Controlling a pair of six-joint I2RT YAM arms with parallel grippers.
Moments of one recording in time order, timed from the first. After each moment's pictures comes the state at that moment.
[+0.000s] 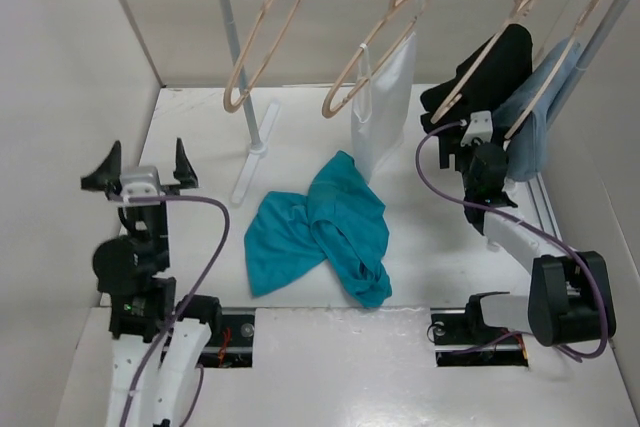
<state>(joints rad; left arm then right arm) -0.12 0.33 0.71 0.07 -0.18 0.23 0.10 1.26 0.59 0.53 0.23 -0.21</state>
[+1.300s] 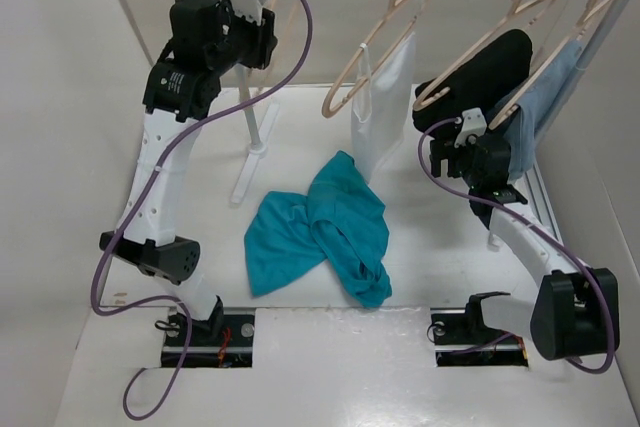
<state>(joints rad) -0.33 1.66 2.24 -0.76 0.15 0.15 0.10 1.19 0.71 0.13 -0.03 -0.13</state>
